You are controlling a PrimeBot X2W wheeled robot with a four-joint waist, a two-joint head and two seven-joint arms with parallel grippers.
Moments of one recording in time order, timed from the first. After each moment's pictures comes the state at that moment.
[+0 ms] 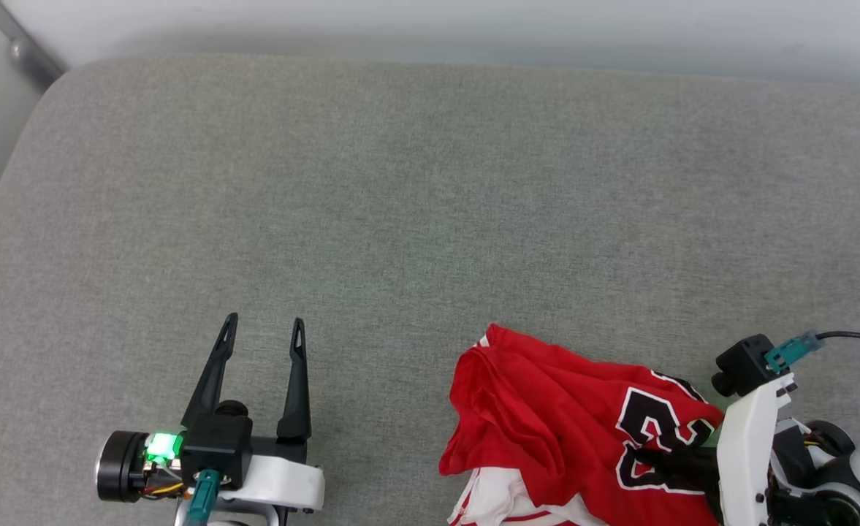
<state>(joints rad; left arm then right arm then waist) -0.02 0.12 -0.17 0.00 -0.01 0.13 -0.26 -0.25 -0.60 0.52 0.13 1.05 0.13 0.70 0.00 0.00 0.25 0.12</state>
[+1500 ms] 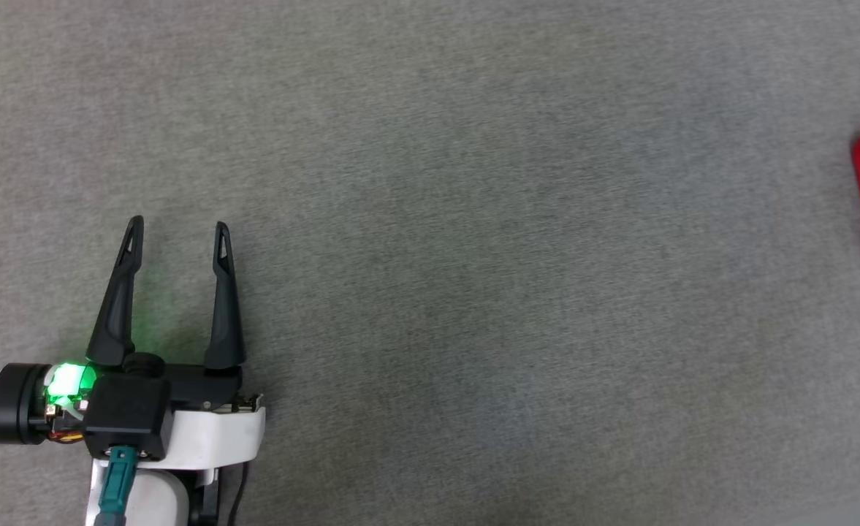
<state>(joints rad) -0.11 0.21 -0.10 -0.21 0.01 0.13 -0.26 -0.76 -0.95 0.39 0.67 0.66 0.13 0.43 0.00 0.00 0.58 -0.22</state>
